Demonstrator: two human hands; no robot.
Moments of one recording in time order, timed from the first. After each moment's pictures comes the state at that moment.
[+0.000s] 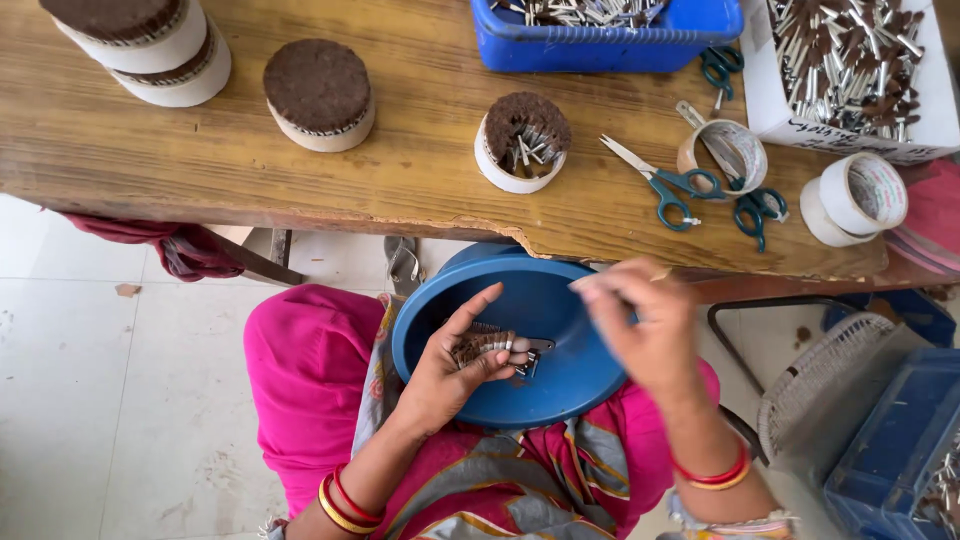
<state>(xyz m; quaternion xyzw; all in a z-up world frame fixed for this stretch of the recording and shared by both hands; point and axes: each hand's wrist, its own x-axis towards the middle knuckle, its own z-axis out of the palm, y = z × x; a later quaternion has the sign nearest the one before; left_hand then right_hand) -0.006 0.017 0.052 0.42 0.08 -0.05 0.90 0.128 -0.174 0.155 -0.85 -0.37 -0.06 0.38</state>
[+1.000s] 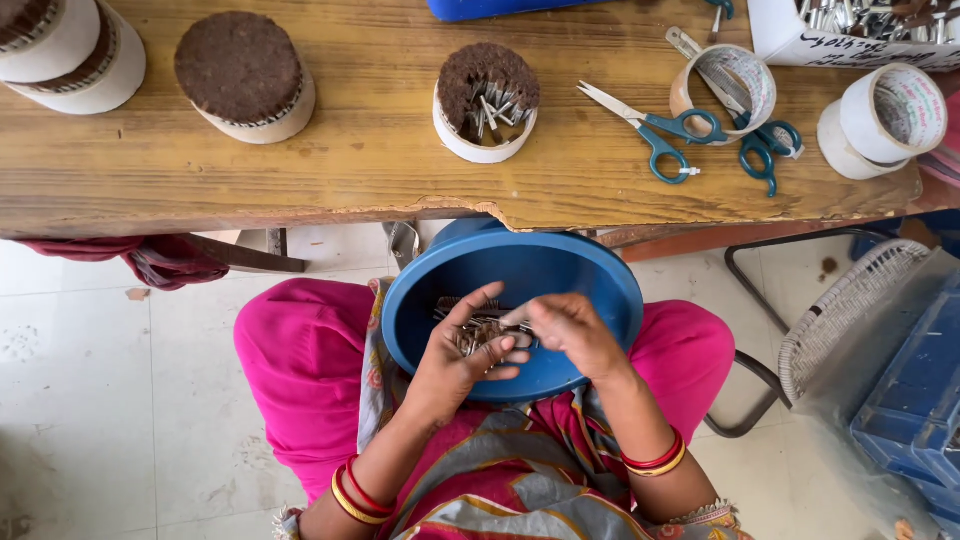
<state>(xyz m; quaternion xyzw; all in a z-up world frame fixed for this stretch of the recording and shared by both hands) 0.005 -0.002 0.046 0.41 0.19 -0.13 0.88 0.108 -0.197 0.005 -0.64 -0.12 0.43 0.63</state>
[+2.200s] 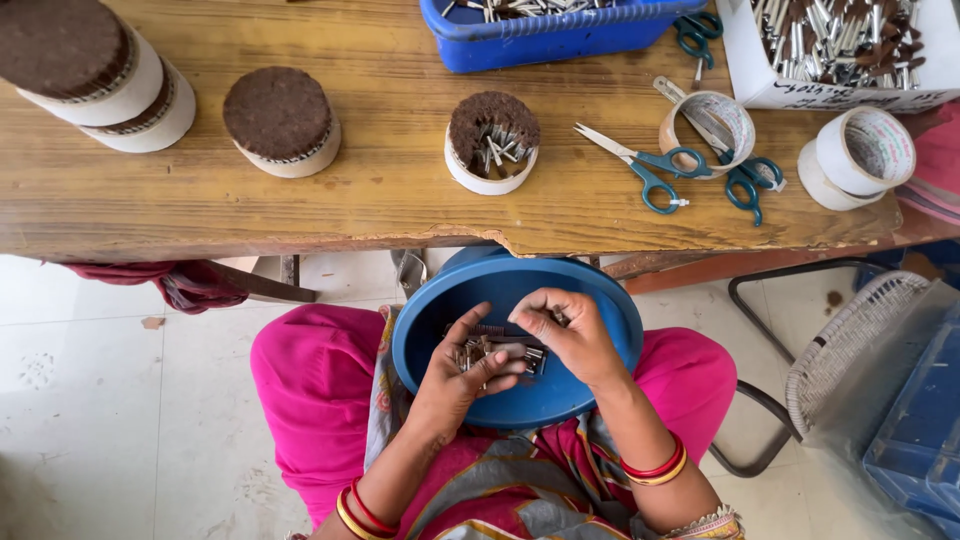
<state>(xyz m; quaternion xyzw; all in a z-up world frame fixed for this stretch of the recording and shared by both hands) 0.000 0.001 0.035 0.38 0.19 -0.12 0.89 0.116 -0.170 0.037 -0.65 -0.23 0.27 0.67</state>
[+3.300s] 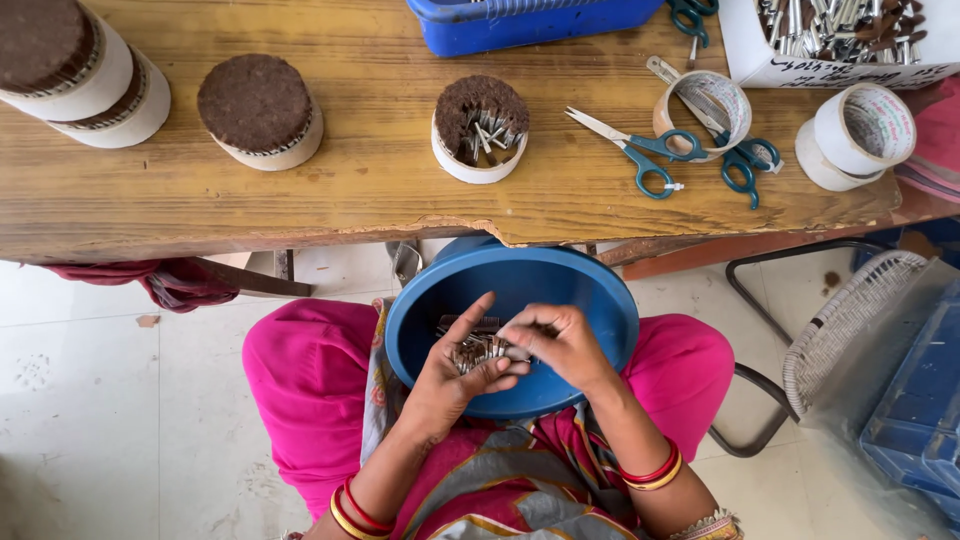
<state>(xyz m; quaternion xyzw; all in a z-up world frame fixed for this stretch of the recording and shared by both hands) -0.003 0.004 0.045 0.40 0.13 -0.13 0.90 0.103 -0.193 -0.003 -0.66 -0.24 0.34 0.63</state>
